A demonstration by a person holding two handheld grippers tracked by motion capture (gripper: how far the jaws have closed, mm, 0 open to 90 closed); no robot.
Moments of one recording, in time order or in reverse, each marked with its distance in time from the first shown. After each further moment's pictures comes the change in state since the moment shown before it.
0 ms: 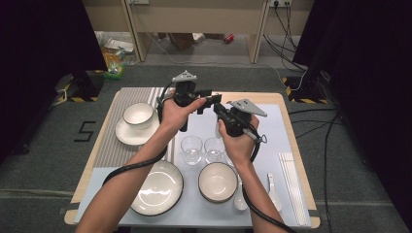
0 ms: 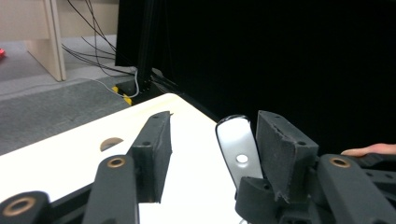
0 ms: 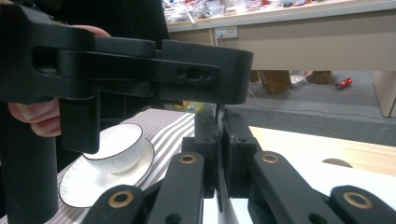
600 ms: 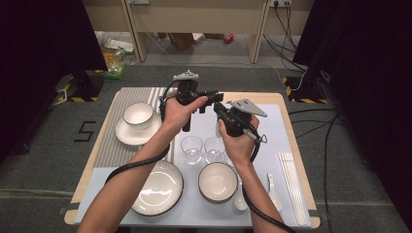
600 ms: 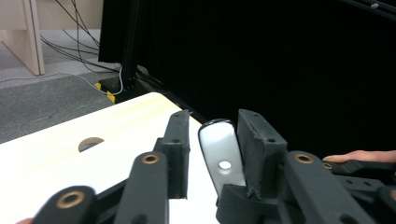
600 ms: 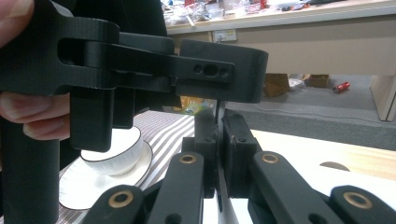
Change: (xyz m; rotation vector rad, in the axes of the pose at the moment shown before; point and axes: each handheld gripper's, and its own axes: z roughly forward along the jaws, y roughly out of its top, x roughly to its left) left arm -0.004 0.003 0.004 0.005 -0.061 -0.038; right arm 0.000 0.001 -0.001 -0.011 -0.006 -0.013
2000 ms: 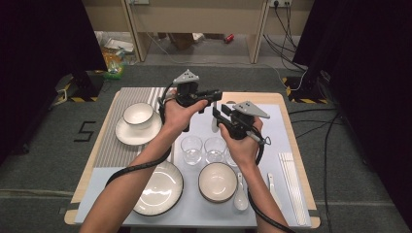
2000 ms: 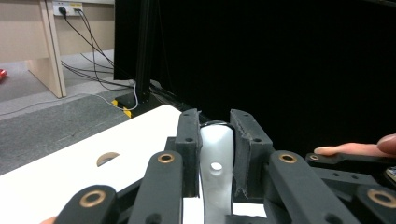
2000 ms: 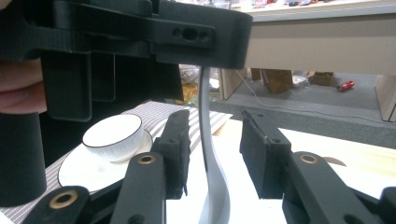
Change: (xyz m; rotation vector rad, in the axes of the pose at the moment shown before) left arm -0.013 0.001 -0.011 -0.048 0.061 0.105; right arm -0.005 -0.004 -0.008 0.030 0.023 -0.027
